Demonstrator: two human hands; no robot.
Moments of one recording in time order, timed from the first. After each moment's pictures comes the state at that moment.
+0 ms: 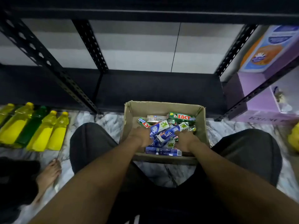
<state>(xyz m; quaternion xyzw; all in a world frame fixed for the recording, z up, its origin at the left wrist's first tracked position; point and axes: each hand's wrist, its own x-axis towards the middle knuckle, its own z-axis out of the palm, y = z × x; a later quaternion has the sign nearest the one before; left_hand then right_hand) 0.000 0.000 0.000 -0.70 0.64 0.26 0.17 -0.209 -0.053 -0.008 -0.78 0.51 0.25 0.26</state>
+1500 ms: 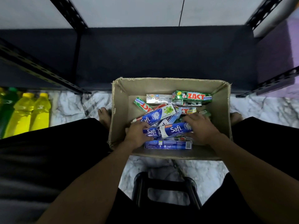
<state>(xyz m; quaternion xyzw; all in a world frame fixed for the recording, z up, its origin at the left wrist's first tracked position) 0.026 -0.004 -0.167 -0.75 0.50 0.43 -0.05 -0.242 -0.116 -0.145 -0.86 0.41 0.20 0.24</state>
